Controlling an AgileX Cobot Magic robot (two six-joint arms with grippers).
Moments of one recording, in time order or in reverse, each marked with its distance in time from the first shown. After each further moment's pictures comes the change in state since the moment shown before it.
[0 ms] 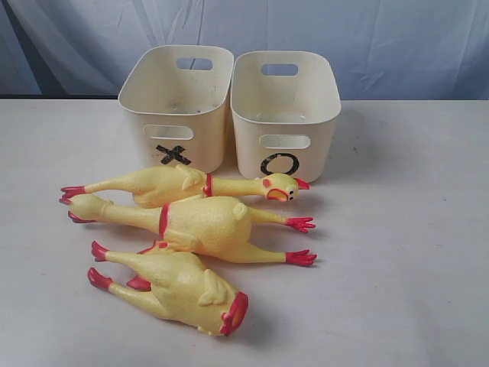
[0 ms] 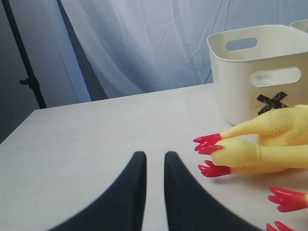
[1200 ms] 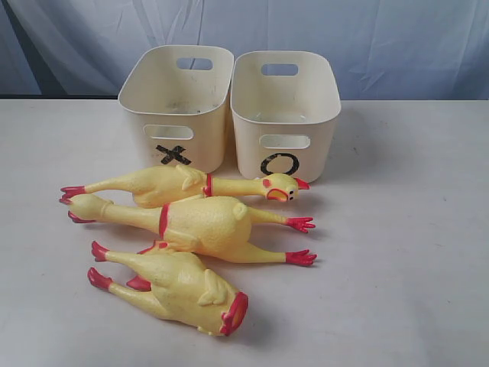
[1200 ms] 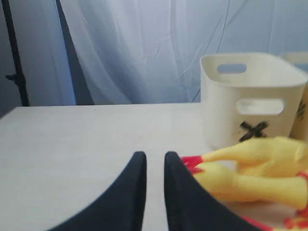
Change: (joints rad) left arm 0.000 0.000 0.000 -0.184 -0.057 0.000; right arm 0.000 0.000 0.000 0.000 0.000 0.000
